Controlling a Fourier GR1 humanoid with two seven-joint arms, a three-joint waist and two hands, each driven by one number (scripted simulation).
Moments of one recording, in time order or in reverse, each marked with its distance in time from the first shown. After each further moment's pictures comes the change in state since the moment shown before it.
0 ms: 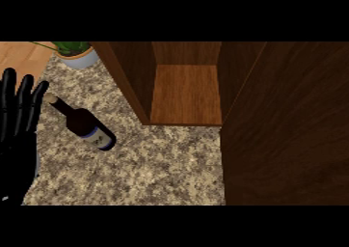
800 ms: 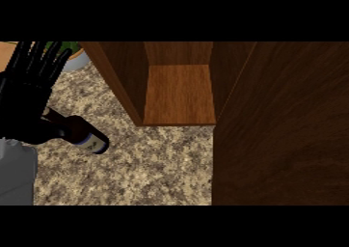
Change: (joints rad) left arm -0.322 0.107 0.204 0.390 0.496 -0.154 0.292; right arm 0.155 -0.103 0.064 -0.157 -0.247 0.240 0.132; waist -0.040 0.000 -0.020
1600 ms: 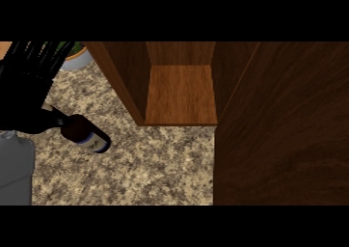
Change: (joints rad) left arm -0.064 0.017 -0.014 -0.012 0.051 0.081 0.098; right arm -0.018 0.010 -0.063 -0.100 -0.074 0.034 0.164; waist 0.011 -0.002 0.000
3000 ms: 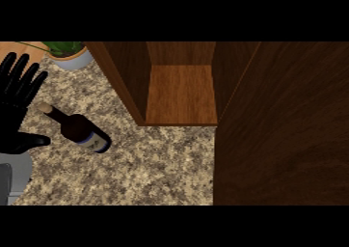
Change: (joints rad) left arm 0.202 0.082 0.091 0.073 -0.033 -0.131 -0.102; right arm -0.081 0.044 -0.033 -0.001 0.009 0.017 0.095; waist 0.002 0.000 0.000
